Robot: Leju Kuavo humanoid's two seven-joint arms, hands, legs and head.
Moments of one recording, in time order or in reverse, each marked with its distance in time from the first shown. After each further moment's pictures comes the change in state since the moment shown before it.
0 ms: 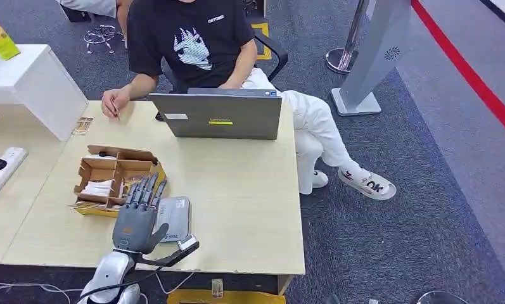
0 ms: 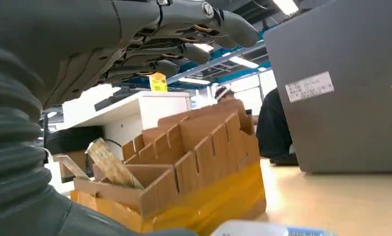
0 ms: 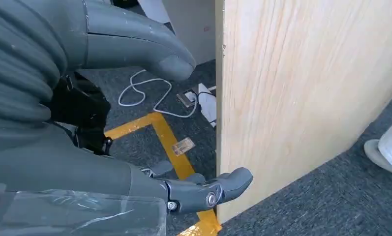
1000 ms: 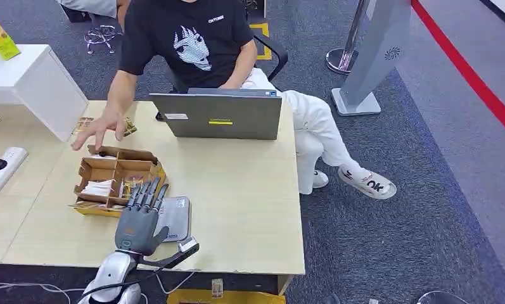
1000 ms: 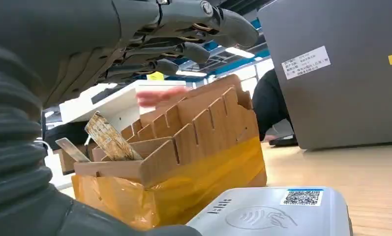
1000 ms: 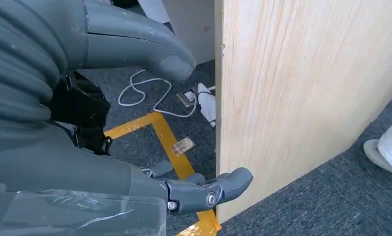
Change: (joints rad) left arm -0.018 0.005 0.000 0.064 0.000 0.001 0.000; right arm 0.000 -0.001 0.000 0.000 0.000 0.000 0.000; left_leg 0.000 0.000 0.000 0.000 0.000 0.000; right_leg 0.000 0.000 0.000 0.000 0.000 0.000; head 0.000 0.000
